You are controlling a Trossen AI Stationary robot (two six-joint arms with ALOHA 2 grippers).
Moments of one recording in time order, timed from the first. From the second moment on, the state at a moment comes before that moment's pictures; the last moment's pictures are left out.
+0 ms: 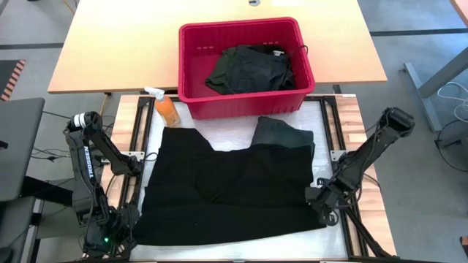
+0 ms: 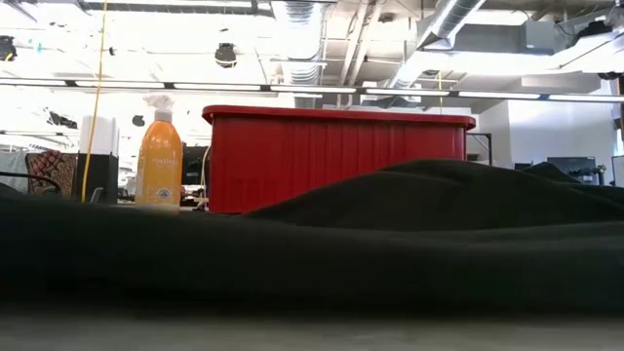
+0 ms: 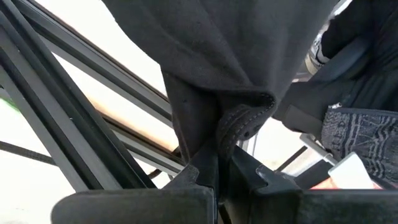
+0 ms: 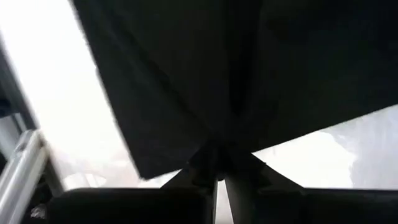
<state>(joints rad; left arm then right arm) -1.29 1.28 1.02 -0.83 0.05 -2.11 0.80 1.18 0.58 -0.67 -0.14 1.03</state>
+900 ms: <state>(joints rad) -1.29 1.28 1.02 -0.79 0.04 -2.11 0.75 1.11 0.60 -0.18 0.00 0.83</state>
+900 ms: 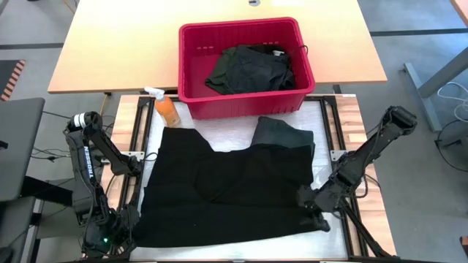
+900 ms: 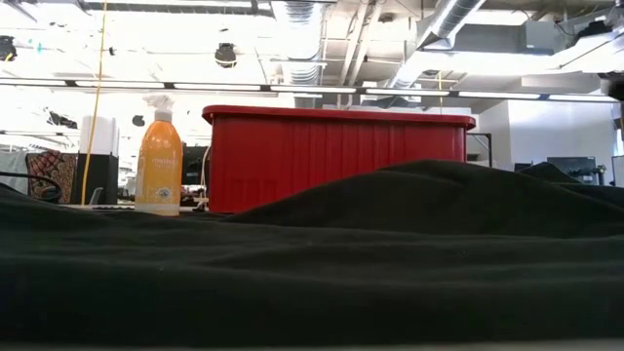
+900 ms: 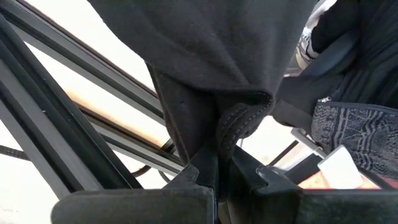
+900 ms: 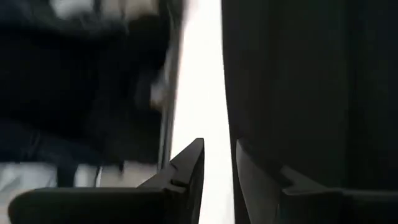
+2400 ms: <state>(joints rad) -0.92 1.51 0.86 -0.66 -0.52 -1.29 1.04 1.49 0.60 -0.08 -0.05 1.25</state>
